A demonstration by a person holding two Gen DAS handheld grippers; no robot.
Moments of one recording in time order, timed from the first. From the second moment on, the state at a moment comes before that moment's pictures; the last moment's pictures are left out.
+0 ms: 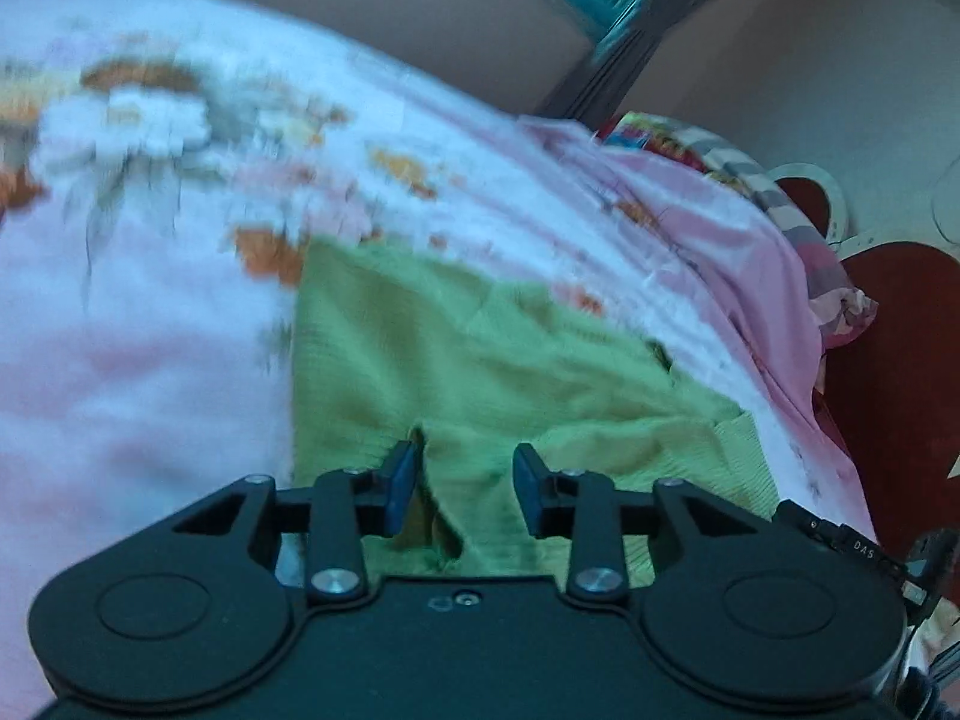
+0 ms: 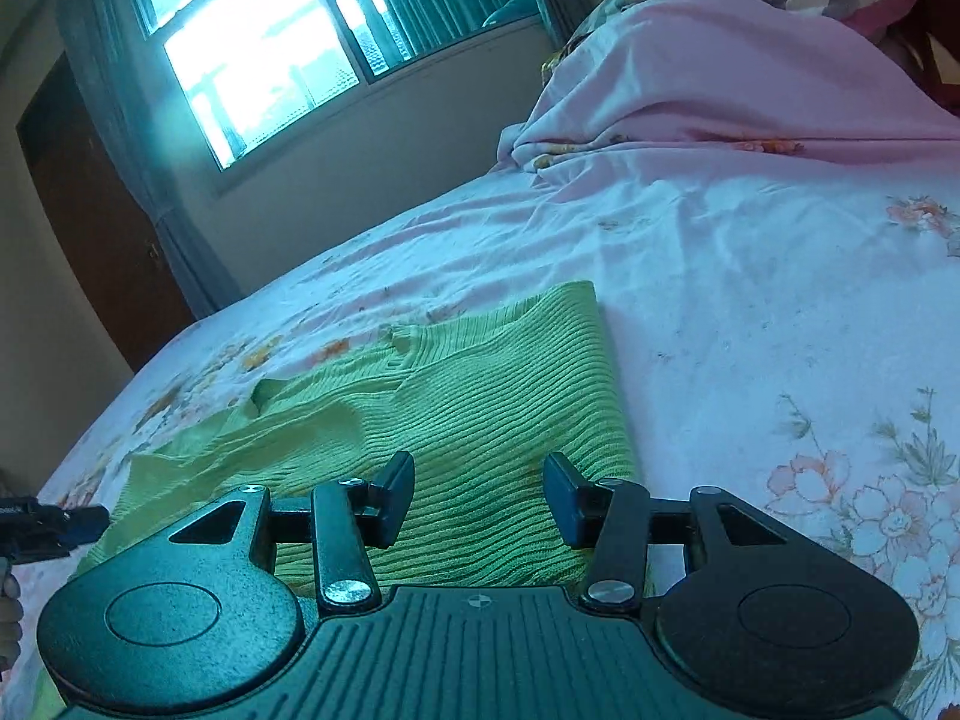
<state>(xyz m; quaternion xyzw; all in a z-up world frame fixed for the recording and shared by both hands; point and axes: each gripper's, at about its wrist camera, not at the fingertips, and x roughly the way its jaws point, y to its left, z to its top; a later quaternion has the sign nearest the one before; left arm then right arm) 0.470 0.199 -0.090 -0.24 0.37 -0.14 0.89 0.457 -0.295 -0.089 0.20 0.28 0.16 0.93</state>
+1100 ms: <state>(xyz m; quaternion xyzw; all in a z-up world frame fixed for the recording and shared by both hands) 0.469 0.098 -0.046 -0.10 0.22 -0.10 0.97 0.490 -0.252 -0.066 0.08 0.24 0.17 0.95</state>
